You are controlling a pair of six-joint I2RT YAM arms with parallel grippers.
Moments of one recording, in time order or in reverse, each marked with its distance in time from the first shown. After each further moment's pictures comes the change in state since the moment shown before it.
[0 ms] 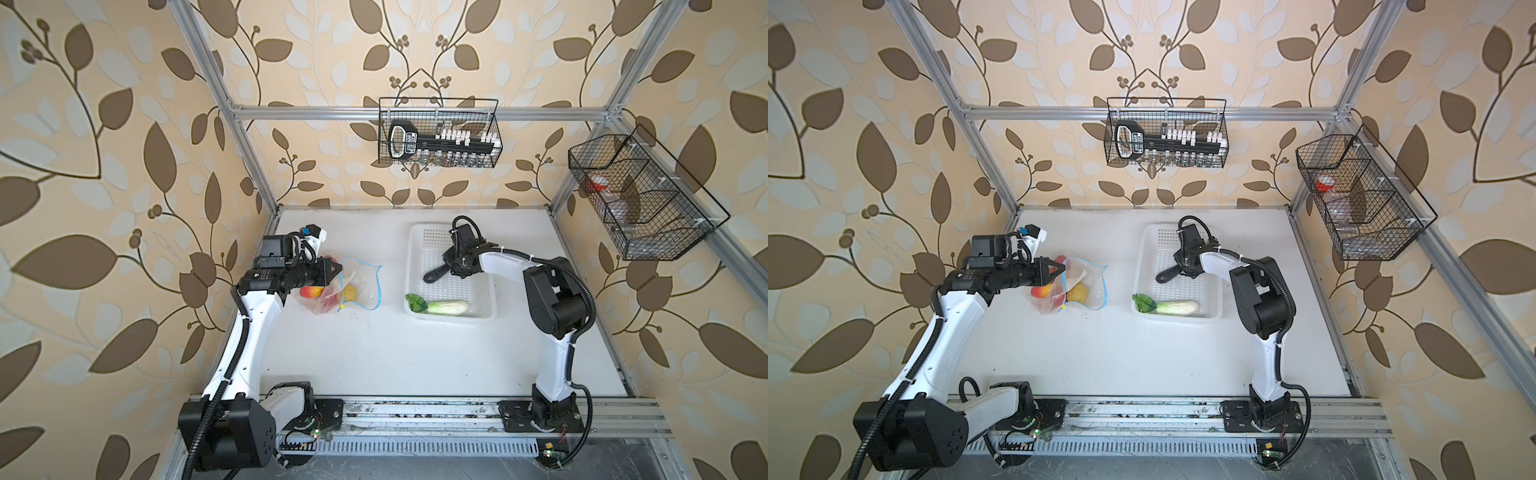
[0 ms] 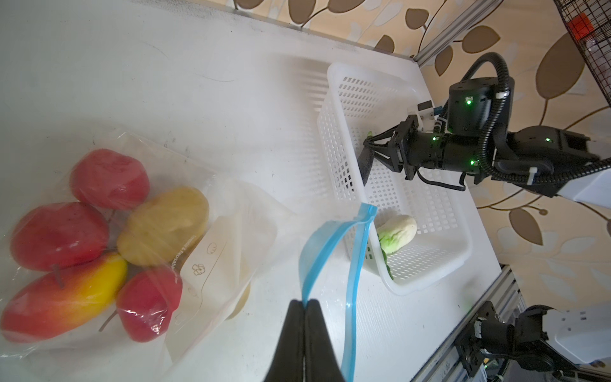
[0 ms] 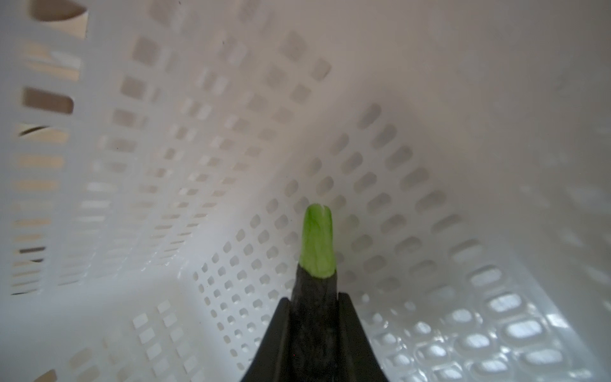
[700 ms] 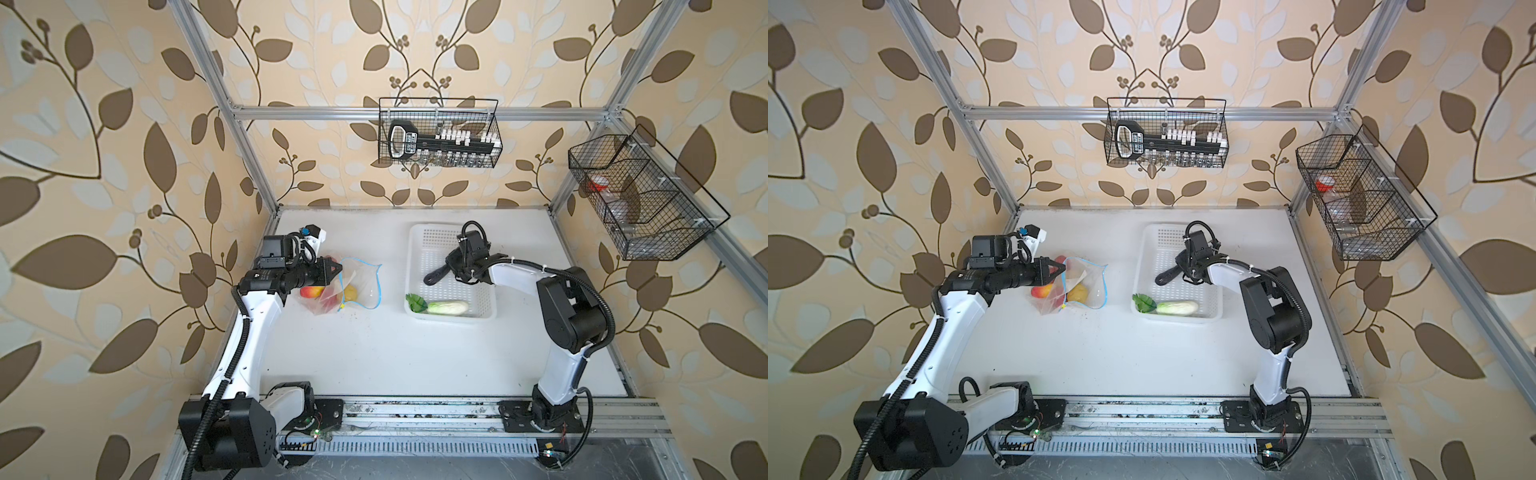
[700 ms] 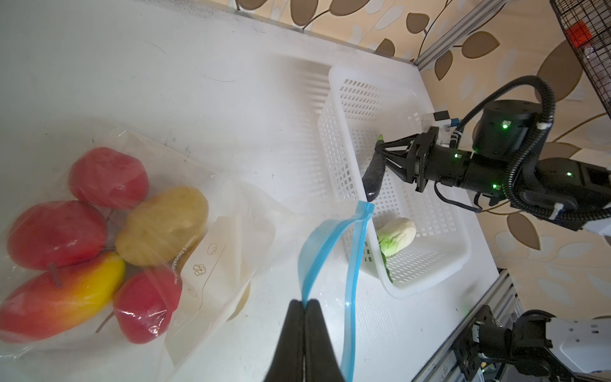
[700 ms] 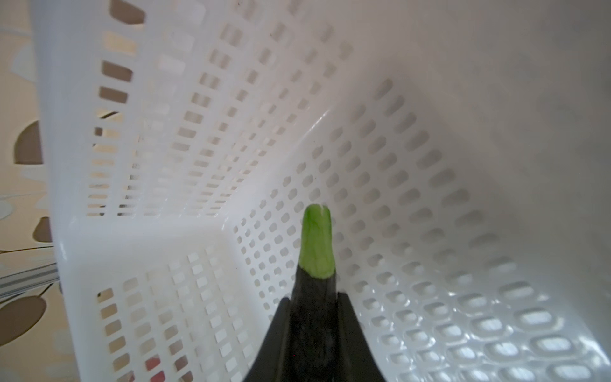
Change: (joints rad) left arm 0.000 -0.009 -0.019 0.021 0.000 -0.022; right arm 0.000 -0.177 -0.217 0.192 -0.055 -0.013
